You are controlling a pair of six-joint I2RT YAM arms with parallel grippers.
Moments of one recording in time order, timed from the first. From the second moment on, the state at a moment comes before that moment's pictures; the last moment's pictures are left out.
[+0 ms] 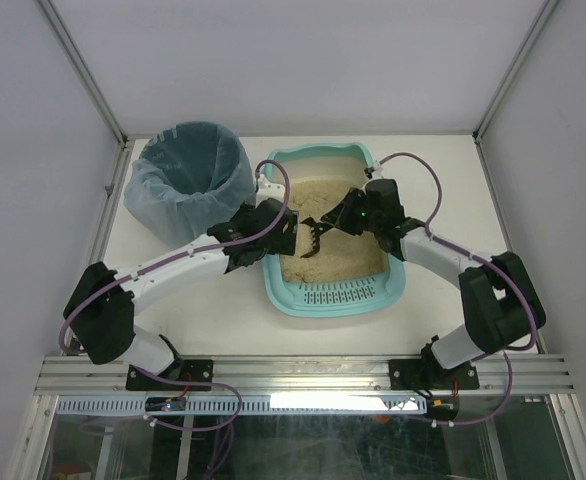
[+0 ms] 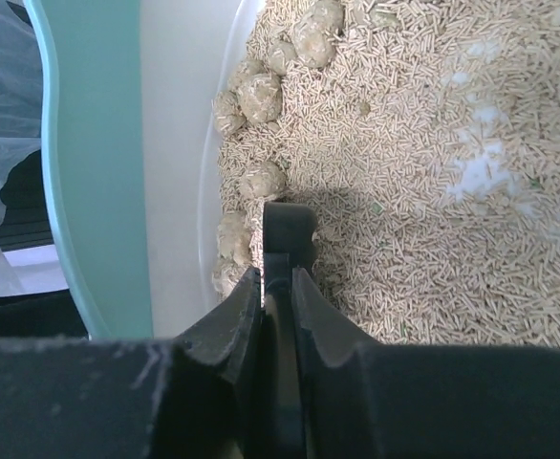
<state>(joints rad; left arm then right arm) -0.84 1.50 1.06 -0.40 -0.45 -0.50 0.47 1.53 0.87 0.11 -0.23 0.81</state>
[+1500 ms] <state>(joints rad) -0.78 1.33 1.18 -0.09 -0.28 -0.20 0.08 1.04 0.31 0.58 -0.49 1.28</state>
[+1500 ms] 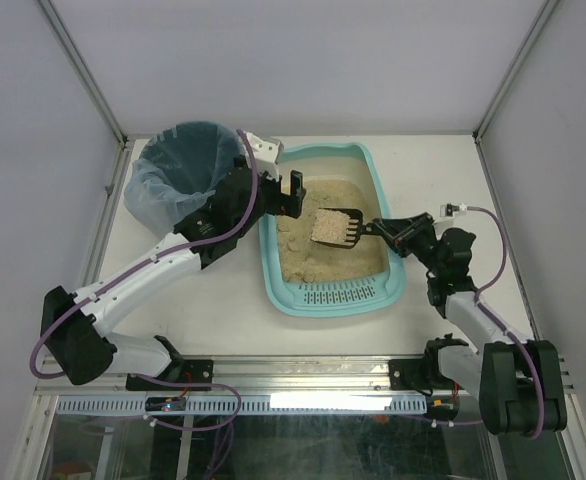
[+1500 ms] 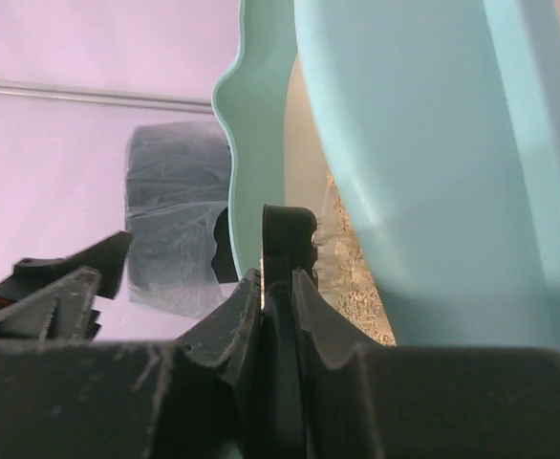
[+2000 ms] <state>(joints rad) -0.78 1.27 1.10 -0.05 -0.32 -0.15 0.01 1.13 0.26 0.77 -0.58 1.40</state>
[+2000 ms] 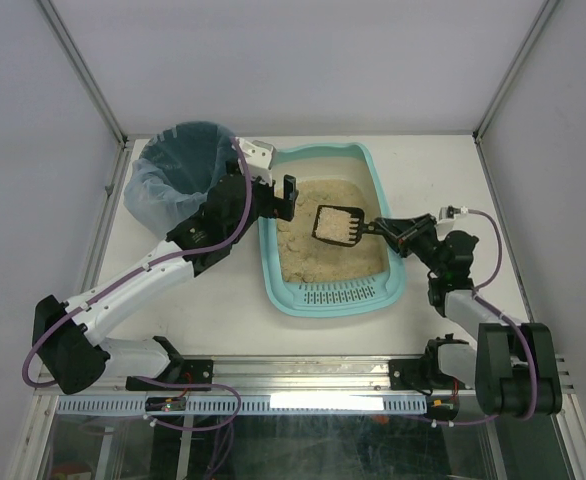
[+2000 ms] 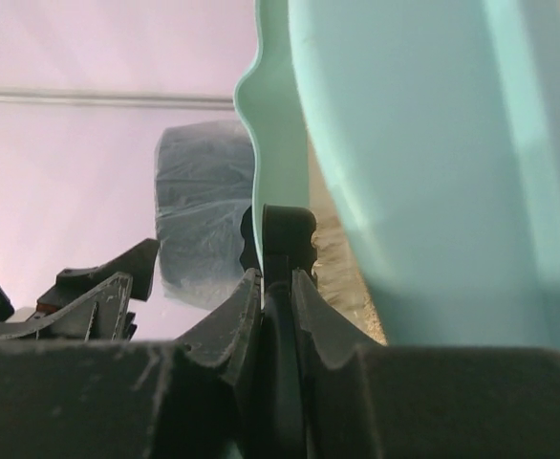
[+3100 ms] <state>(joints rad) -0.78 1.26 1.09 -0.03 -0.34 -0.13 0.04 1.13 0.30 0.77 -0.59 1.34</state>
